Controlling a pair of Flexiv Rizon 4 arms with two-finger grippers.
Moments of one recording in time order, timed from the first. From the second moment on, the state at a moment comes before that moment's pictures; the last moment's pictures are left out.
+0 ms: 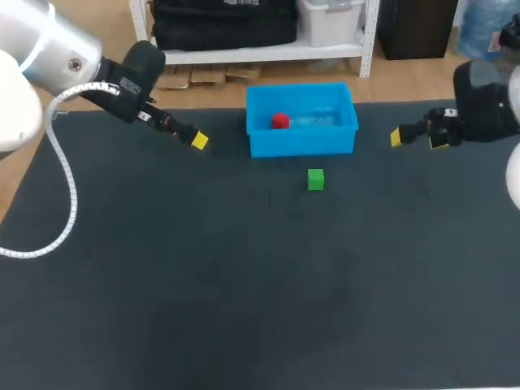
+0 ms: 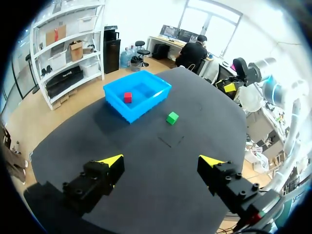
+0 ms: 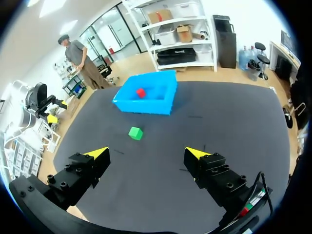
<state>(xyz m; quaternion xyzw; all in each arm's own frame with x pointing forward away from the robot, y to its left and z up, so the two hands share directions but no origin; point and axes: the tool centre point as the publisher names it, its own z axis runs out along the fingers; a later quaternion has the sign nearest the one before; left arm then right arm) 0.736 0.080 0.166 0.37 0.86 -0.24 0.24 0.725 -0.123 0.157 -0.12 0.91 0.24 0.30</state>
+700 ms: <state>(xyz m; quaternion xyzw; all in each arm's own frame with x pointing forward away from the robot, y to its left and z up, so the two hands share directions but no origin) 0.736 0.080 0.166 0.37 0.86 -0.24 0.24 0.742 -0.088 0.167 -0.13 0.93 0.22 0.26</state>
